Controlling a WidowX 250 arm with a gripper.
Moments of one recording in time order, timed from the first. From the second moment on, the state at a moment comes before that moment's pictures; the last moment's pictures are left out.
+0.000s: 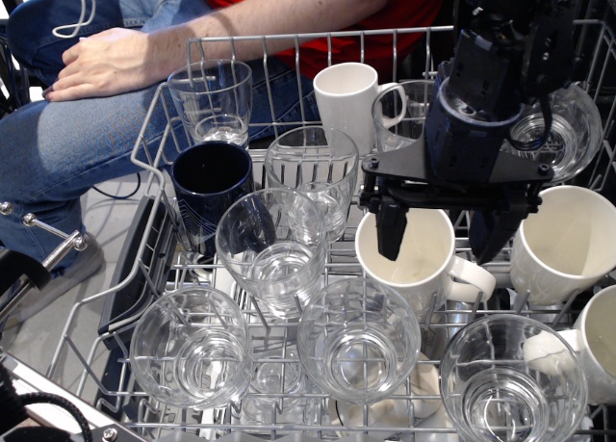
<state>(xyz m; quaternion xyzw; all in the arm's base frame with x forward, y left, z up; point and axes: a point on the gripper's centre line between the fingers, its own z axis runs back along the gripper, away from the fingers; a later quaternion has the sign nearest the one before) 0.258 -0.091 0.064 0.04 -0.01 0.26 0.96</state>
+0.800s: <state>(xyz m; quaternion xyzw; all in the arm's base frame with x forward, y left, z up) 0.257 -0.083 0.023 0.02 -0.03 0.28 0.96</state>
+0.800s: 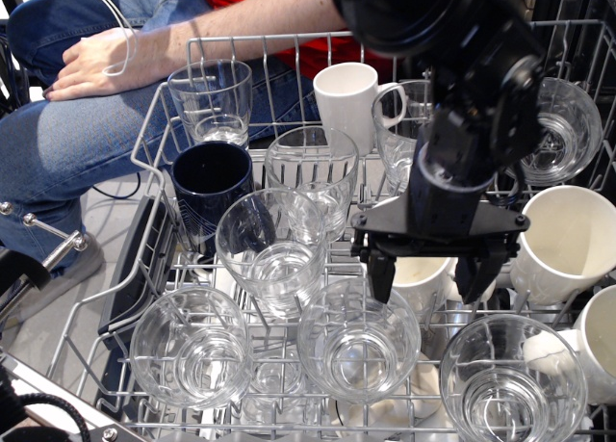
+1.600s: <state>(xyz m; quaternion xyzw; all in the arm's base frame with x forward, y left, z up) 0.278 -0.077 -0.030 -0.01 -0.04 0.32 0.95</state>
